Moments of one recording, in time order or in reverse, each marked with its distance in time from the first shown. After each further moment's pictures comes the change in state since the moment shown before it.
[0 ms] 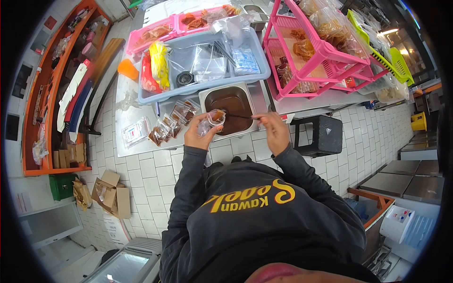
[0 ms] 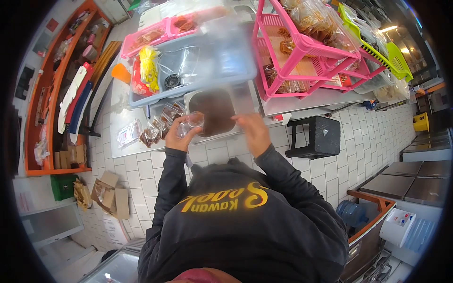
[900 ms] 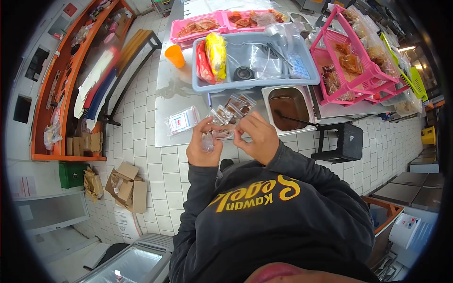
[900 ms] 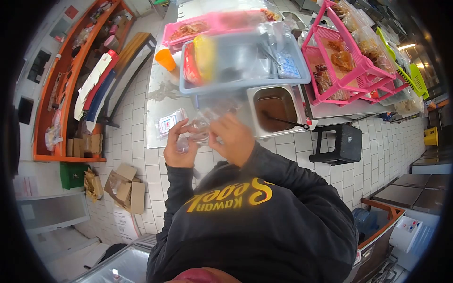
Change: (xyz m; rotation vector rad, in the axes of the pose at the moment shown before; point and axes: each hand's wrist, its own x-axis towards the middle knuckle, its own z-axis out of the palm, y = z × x) left_hand -0.036 0.035 -0.175 0.129 0.182 0.080; right_hand 0.055 -0.161 0.170 -0.095 -0.101 -0.327
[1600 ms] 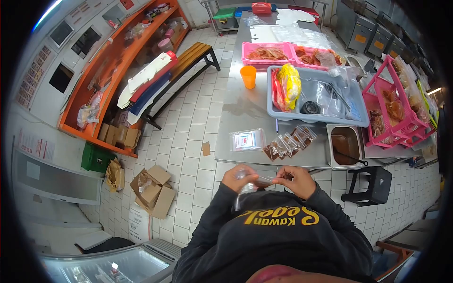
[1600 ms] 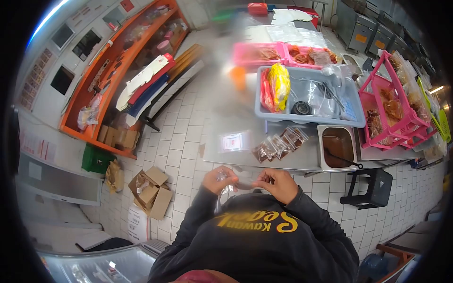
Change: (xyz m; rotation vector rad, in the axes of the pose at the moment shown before) left_hand -0.024 -0.093 -0.126 -0.532 -0.316 -0.478; right_hand -0.008 -0.059 0.069 0.462 -0.538 0.594
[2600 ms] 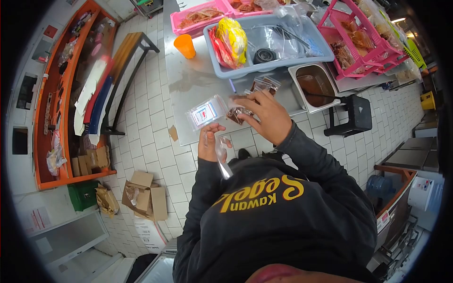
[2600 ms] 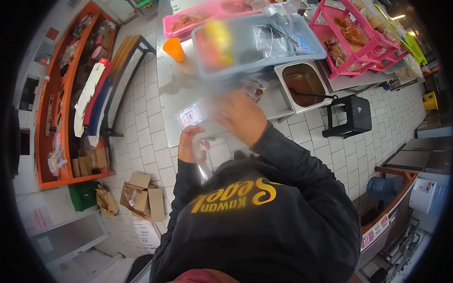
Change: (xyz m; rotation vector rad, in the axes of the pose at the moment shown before) left_hand 0.053 -0.040 -0.004 -0.307 -0.092 0.116; right_hand 0.045 -0.014 -0.007 -0.597 0.573 -0.405
